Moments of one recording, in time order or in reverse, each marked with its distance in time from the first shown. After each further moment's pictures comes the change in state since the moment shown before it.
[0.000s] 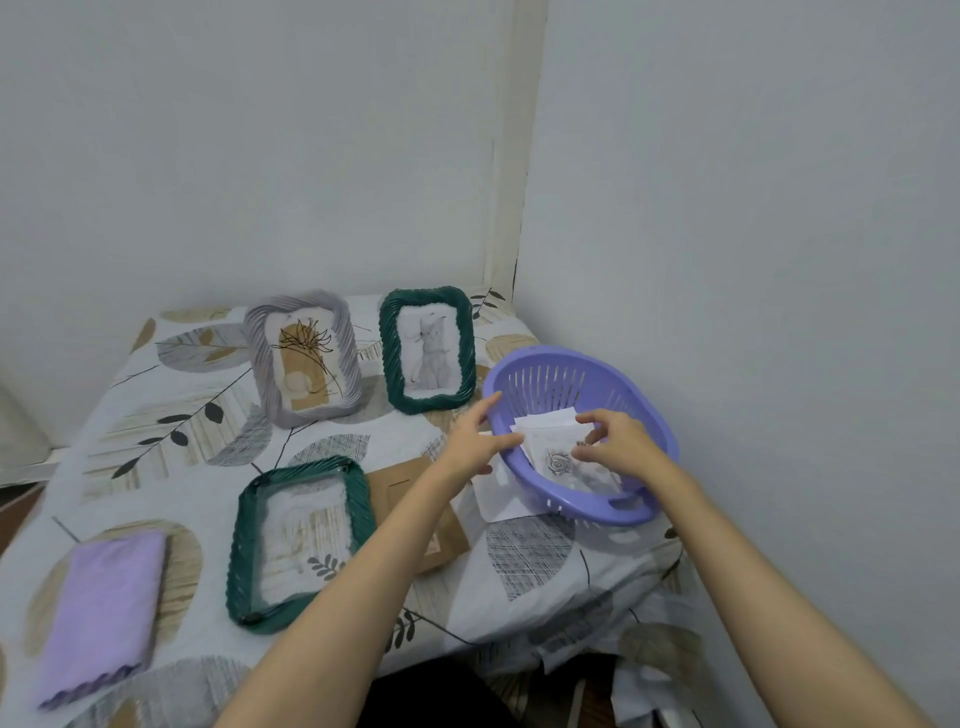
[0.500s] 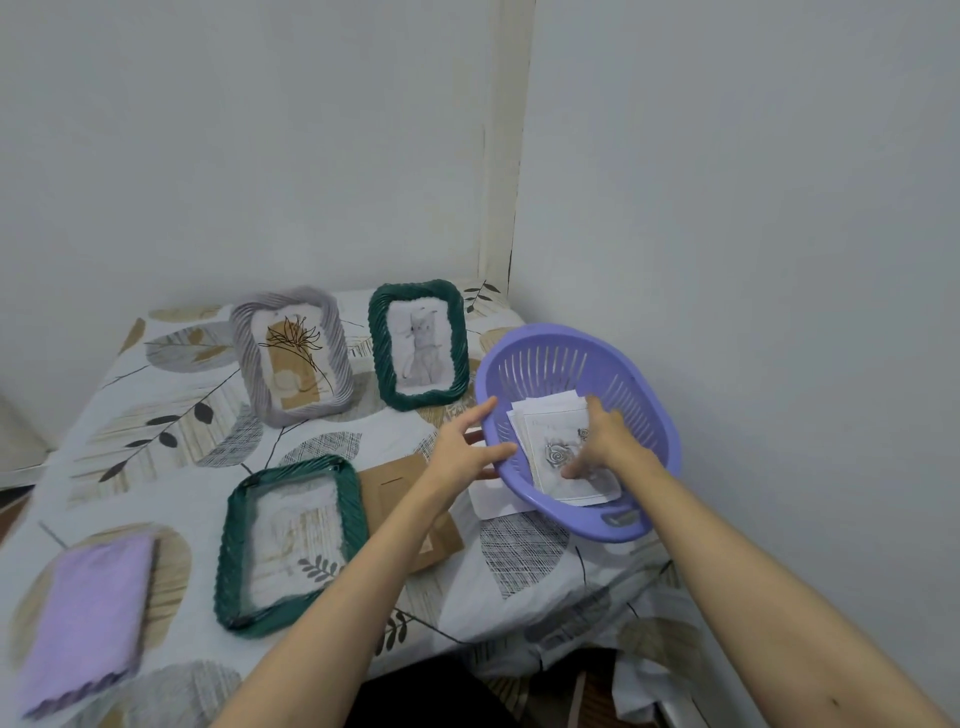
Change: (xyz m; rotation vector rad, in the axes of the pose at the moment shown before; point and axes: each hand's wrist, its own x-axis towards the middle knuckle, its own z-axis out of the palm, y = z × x) left_hand -0.010 -0.010 0.001 -0.190 -0.013 0.035; right_hand 0.028 0.007 0.020 -0.195 -0.047 0.228
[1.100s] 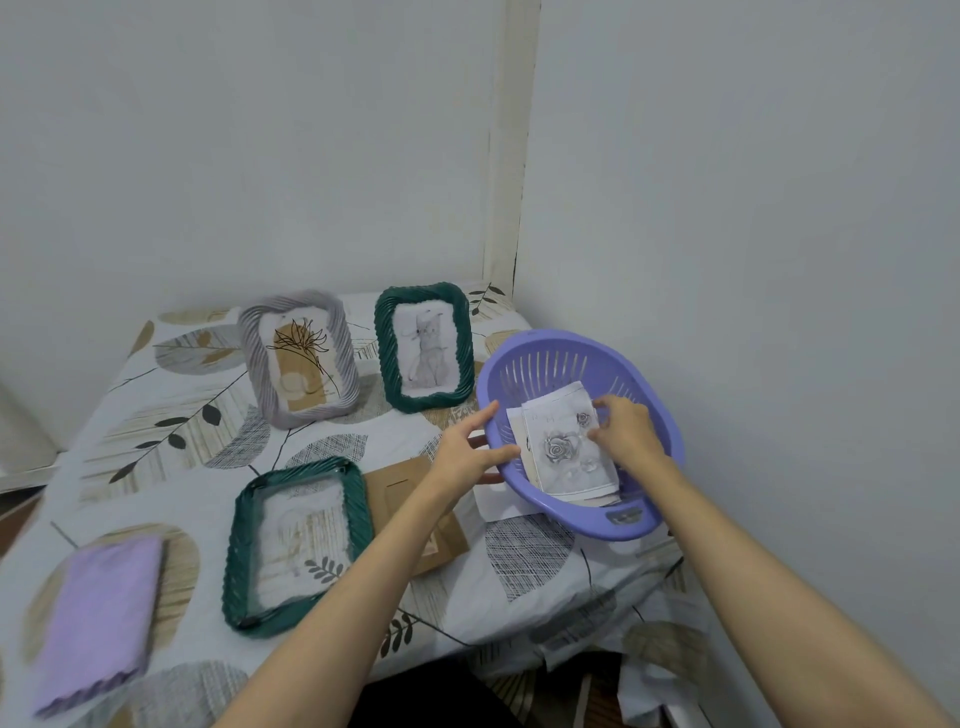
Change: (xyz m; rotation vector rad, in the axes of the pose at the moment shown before) left_hand 0.000 0.000 -0.003 0.014 -0.010 -0.032; right_hand 0.000 0.009 -0.009 0.171 0.284 -0.125
